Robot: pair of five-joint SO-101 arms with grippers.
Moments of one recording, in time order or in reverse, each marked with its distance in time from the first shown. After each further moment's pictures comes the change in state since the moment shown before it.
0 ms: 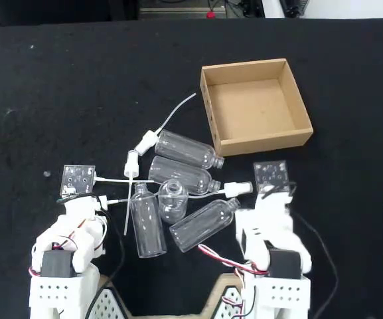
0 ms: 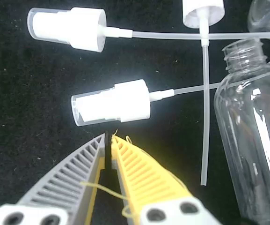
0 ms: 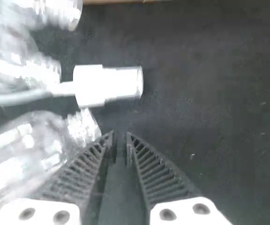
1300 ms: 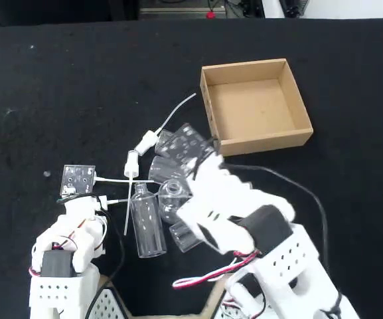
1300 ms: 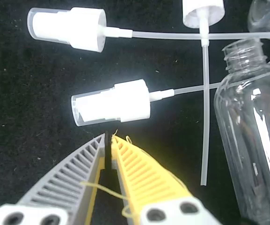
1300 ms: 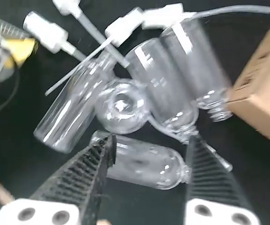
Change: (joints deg) left arm 0.0 0.0 0.0 0.0 0.0; right arm -40.2 46.1 -51.9 11.8 2.5
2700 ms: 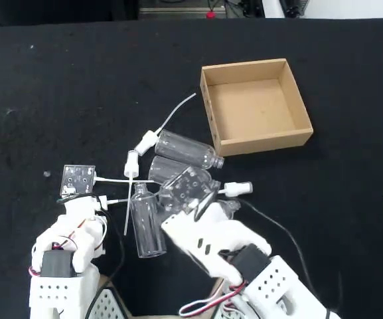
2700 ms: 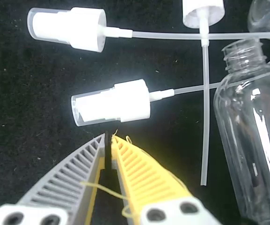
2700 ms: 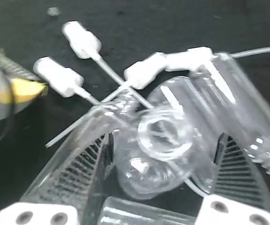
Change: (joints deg) left arm 0.0 0.0 0.0 0.0 0.0; right arm -5.4 -26.2 46.7 -43.0 -6.4
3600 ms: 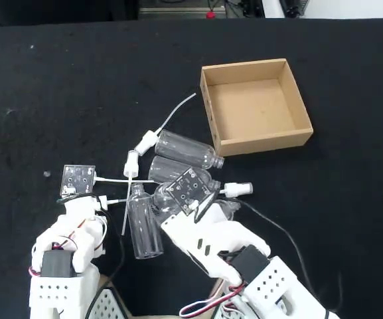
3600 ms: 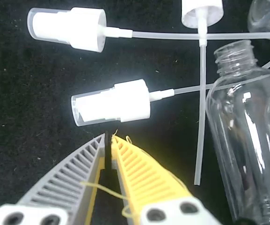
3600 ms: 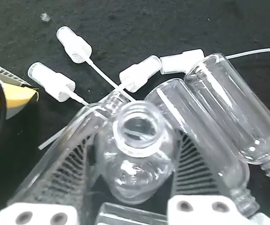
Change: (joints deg) left arm 0.0 0.0 0.0 0.0 0.0; right arm 0.0 -0.7 2.3 -2.5 -0.3
